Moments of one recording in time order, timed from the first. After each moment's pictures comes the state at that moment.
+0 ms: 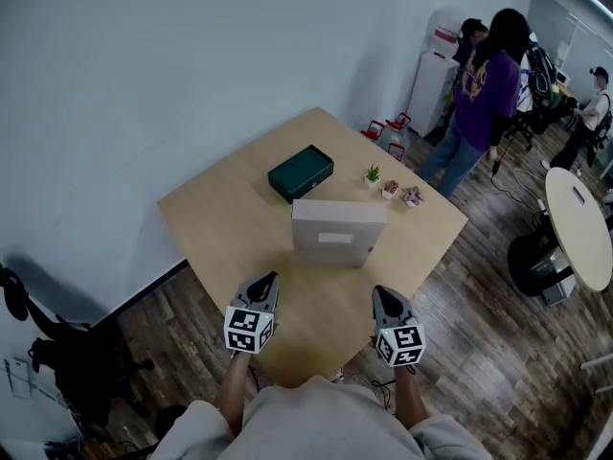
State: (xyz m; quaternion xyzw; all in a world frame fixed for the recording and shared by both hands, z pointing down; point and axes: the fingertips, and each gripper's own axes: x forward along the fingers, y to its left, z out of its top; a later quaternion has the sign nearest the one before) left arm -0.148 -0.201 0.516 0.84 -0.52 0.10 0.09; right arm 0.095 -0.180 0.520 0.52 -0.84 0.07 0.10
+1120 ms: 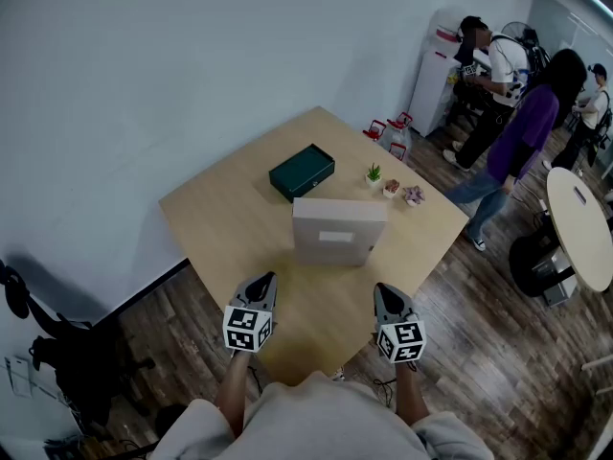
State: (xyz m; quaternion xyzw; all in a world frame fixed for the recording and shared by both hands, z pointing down) left arm -0.154 -0.199 0.523 0.84 -0.53 0.09 0.10; right arm 0.100 -0.185 0.527 0.52 -0.84 0.08 0.10
